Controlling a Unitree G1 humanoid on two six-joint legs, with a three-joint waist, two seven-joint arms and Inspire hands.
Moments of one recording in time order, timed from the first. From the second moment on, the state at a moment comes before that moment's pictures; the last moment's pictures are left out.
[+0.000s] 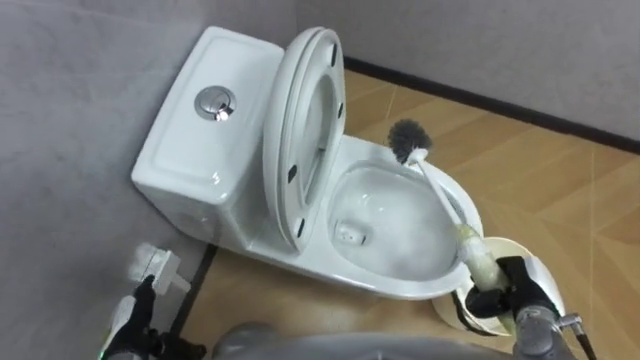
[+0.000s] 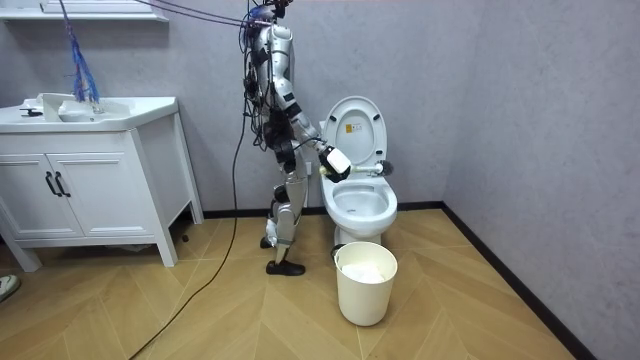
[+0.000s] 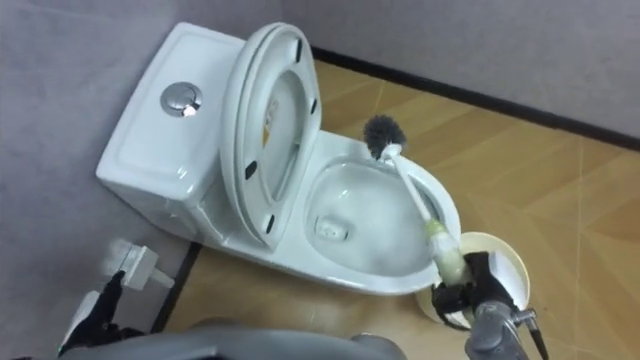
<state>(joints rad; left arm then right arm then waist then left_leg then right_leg) 0.49 0.28 0.00 0.43 0.43 -0.03 0.19 0.18 -0.33 0.13 0.91 -0.33 -0.04 -0.28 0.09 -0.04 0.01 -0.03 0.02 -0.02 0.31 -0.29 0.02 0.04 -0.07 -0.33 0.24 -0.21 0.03</state>
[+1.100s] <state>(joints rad) 0.33 0.31 -0.13 0.10 0.70 -0.18 0.49 0.10 -0.35 0.13 1.31 -0.47 -0.07 -0.16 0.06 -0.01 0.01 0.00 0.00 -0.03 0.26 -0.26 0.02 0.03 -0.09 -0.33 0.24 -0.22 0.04</state>
